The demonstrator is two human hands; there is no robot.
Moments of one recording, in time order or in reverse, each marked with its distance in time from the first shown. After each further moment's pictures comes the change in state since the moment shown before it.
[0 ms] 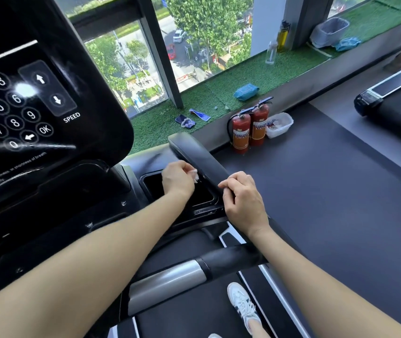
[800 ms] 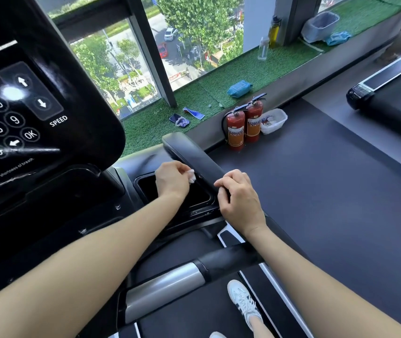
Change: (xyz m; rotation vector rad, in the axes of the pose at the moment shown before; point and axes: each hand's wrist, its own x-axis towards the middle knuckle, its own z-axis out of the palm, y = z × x) left_hand 0.001 0.000 -0.001 -0.036 -0.023 0.025; right_hand 0.001 -0.001 0.002 -0.022 0.016 0.004
